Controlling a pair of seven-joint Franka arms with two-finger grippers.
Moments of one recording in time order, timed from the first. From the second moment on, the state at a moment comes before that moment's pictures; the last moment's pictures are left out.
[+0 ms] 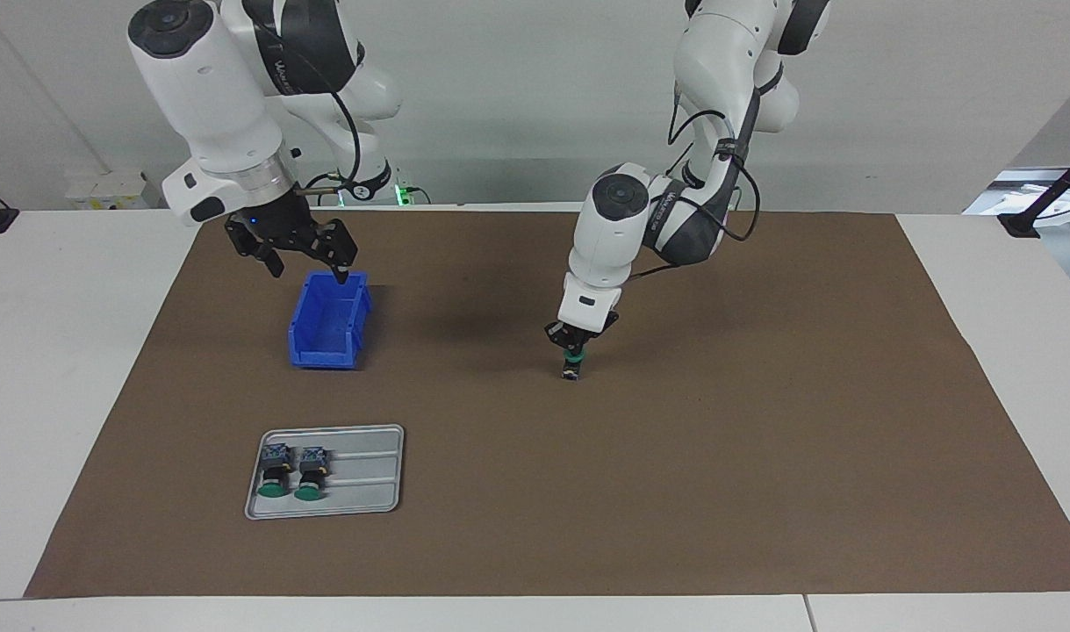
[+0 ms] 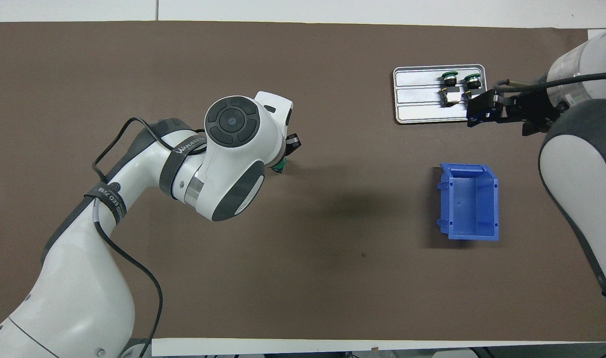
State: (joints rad) left arm -0.58 0.33 -0.12 -1.76 -0.03 2.19 -1.01; right arm -0.06 0.05 0.19 -1.61 0.02 1.66 0.31
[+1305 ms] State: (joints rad) left arm -0.10 0.09 -0.09 -1.70 -0.03 1.73 -0.32; right arm 0.46 0.58 0.20 -1.18 -0.10 1.84 1.11
